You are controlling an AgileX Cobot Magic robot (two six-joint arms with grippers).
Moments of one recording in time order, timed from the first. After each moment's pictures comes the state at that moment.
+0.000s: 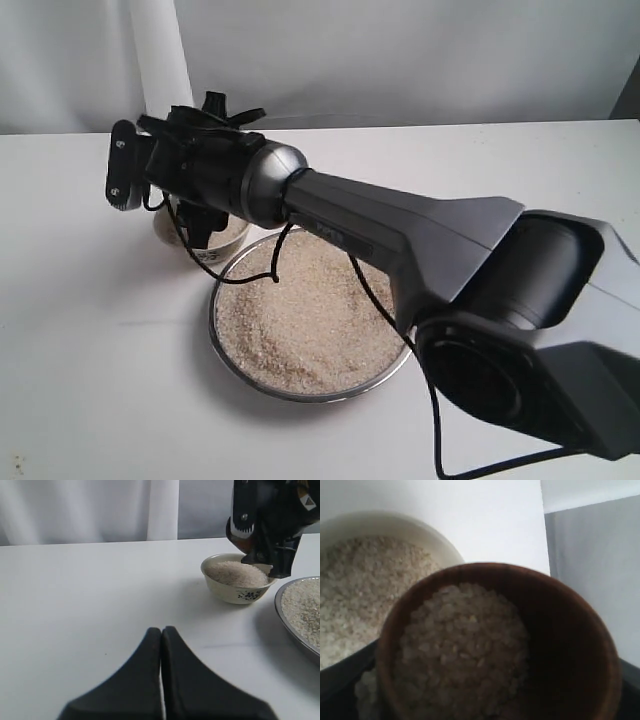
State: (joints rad) left arm -0.04 0.00 0.00 -0.04 0.35 0.04; right arm 0.88 2.53 -2.28 -0.72 0.80 -0.27
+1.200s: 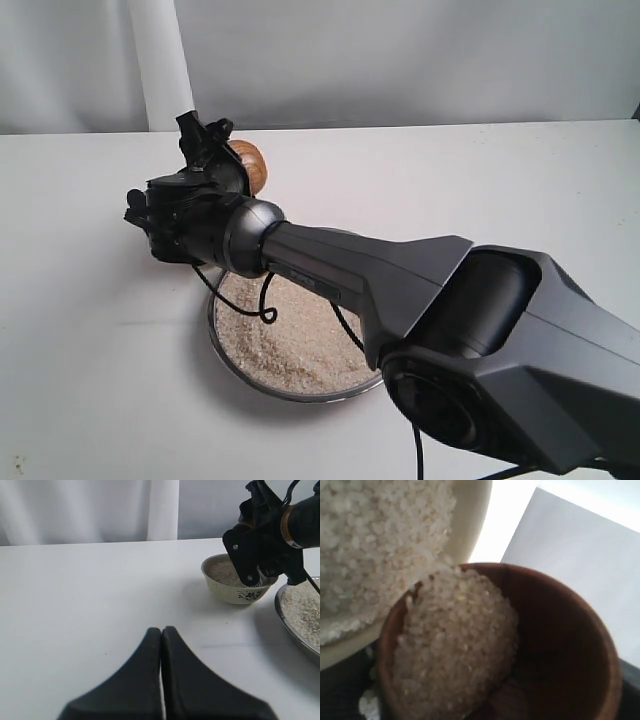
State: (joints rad) left arm -0.04 0.00 0.00 -0.04 0.35 0.04; right arm 0.91 2.64 -2.28 -1.18 0.88 -0.45
